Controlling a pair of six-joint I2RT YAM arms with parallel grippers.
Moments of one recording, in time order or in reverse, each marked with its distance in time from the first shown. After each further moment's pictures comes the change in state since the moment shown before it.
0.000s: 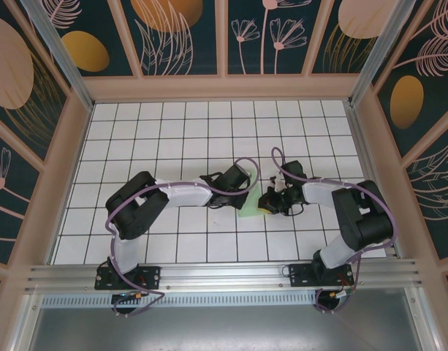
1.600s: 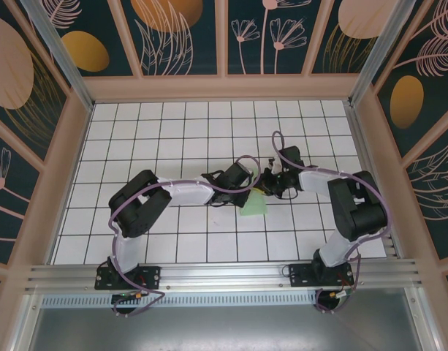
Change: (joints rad) left arm 0.005 0.032 0.033 0.010 0.032 -0.001; right arm -0.004 0.097 0.156 0.119 0.014 0.136
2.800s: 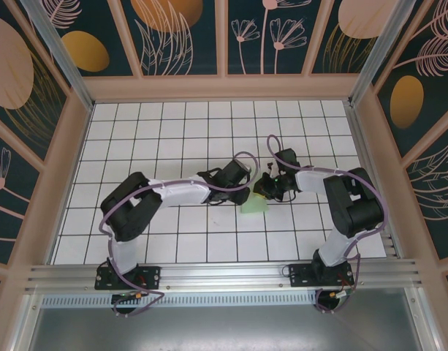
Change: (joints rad) left arm 0.001 -0.101 -0.008 -0.056 -0.052 -0.018; right arm 0.021 0.032 0.003 -0.053 0.092 -0.056
